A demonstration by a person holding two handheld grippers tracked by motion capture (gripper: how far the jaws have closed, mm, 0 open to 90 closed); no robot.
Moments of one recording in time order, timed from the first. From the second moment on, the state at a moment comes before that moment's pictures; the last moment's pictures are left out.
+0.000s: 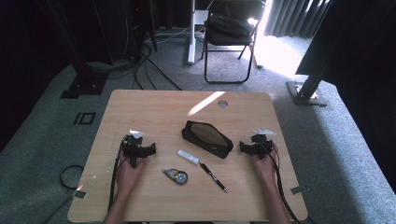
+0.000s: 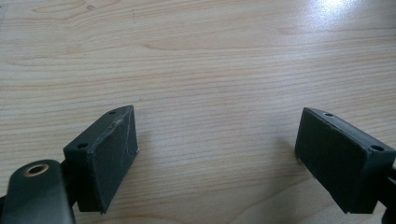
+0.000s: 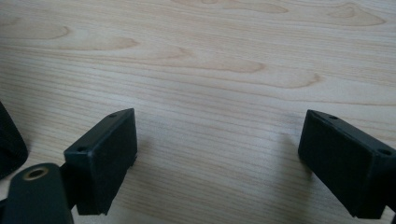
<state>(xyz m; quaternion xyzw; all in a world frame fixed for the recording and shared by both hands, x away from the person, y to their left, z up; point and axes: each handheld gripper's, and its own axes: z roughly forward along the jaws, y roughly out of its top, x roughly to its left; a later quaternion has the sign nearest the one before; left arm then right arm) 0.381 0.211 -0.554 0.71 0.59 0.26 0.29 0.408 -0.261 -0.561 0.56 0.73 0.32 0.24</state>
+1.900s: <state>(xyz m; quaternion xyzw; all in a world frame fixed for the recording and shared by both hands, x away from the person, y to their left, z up) 0.380 0.208 -0.554 0.71 0.59 0.25 0.29 0.369 -0.206 -0.496 0.44 0.75 0.43 0.24</state>
